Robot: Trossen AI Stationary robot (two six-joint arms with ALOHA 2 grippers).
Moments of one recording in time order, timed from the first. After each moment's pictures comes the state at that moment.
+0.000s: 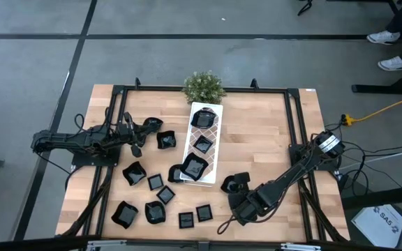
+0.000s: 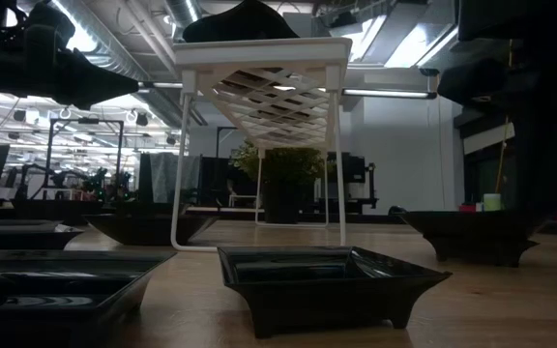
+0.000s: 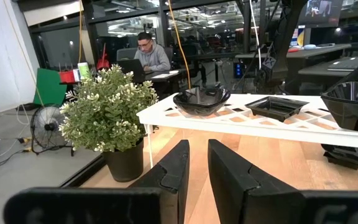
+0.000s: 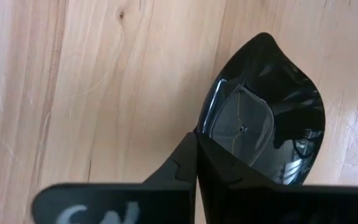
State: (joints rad) left arm -0.02 0.01 0.01 0.05 -0.40 0.09; right arm 0.67 1.84 1.22 -0.75 0.36 0.42
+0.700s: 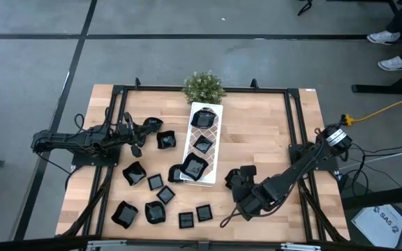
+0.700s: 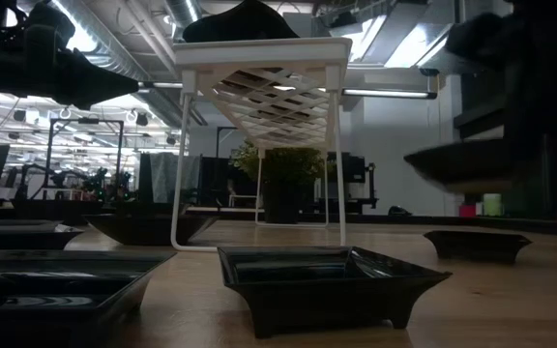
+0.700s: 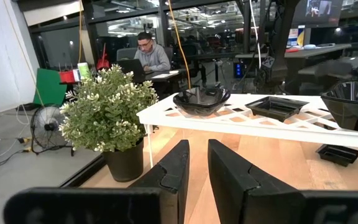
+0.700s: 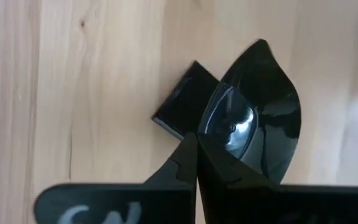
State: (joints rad) left arm -0.02 0.01 0.01 0.05 -0.40 0.09; right arm 0.66 1.73 1.27 -0.94 0.40 0.50
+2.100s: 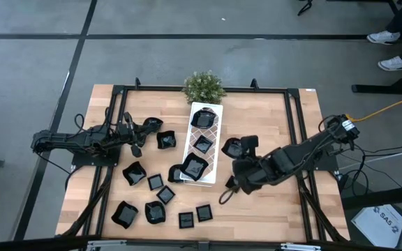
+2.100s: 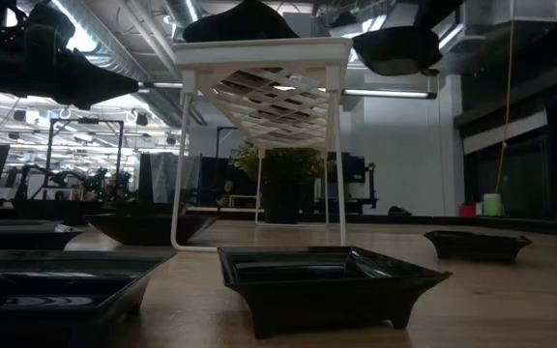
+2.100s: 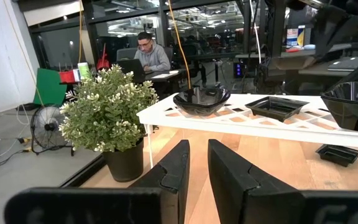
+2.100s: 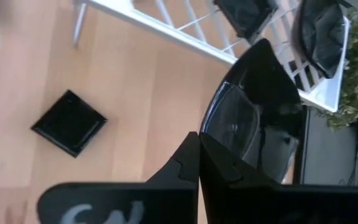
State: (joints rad) left arm -0.02 0.01 0.01 0.05 -0.40 0.09; right arm 0.48 1.58 1.54 -1.26 0.58 0.20
